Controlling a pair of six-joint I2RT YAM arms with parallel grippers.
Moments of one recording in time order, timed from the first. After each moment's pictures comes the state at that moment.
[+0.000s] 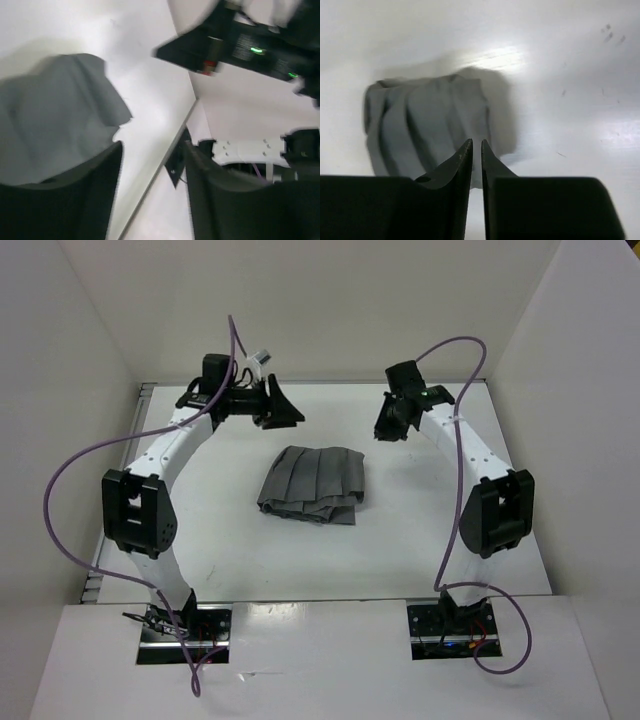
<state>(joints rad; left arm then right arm) -0.23 1.82 1.63 -0.38 0.95 -0.61 0.31 1.79 1.62 -0.83 0.05 0.65</state>
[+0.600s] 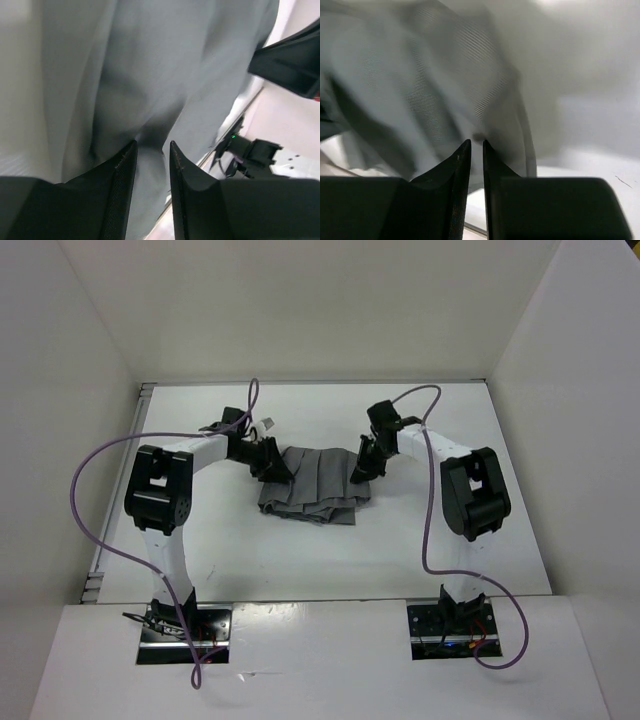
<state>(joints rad) -0.18 2.02 1.34 -0.41 0.81 -0.46 0.34 1.94 1.42 -0.63 -0.27 0.63</state>
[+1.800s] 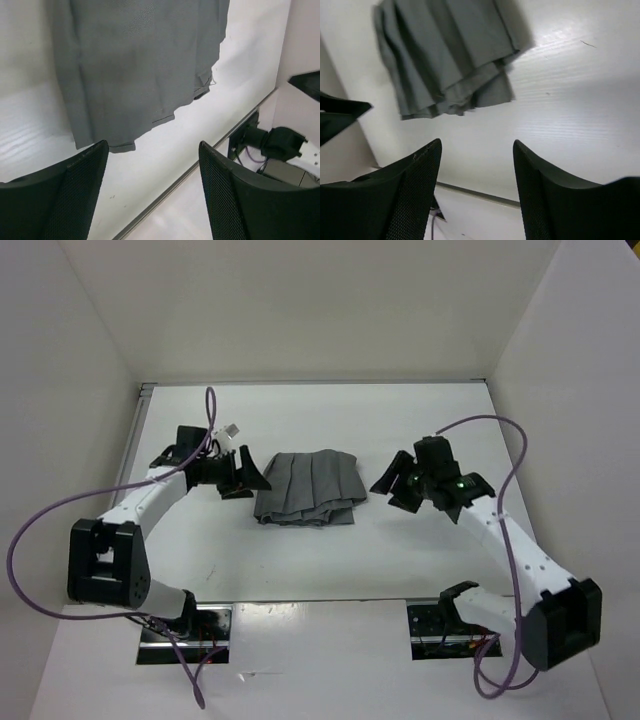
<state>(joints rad) -0.09 1.46 0.96 -0.45 0.72 -0.37 0.36 1.15 0.89 -0.64 -0.14 0.86</state>
